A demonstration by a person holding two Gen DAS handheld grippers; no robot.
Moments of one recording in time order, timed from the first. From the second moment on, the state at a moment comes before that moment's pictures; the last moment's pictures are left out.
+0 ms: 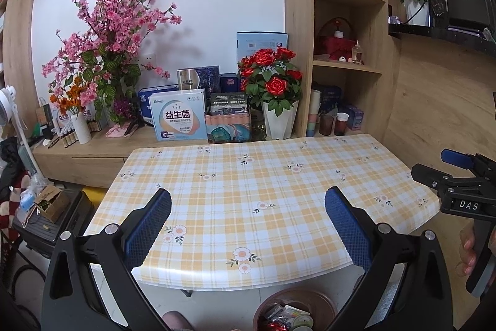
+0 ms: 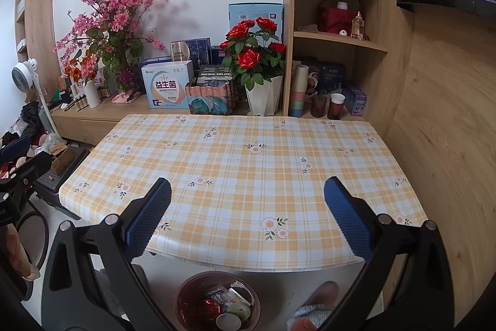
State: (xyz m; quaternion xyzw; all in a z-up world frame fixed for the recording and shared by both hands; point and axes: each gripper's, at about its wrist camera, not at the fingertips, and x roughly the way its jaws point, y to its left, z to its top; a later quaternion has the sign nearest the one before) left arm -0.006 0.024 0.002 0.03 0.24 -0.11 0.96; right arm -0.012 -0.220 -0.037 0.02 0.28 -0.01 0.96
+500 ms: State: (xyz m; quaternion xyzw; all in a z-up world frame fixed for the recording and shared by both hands) left arm -0.004 0.024 -0.003 0.04 0.24 -0.10 0.96; right arm -0.014 -0.220 -0.043 0.02 0.28 -0.02 0.96
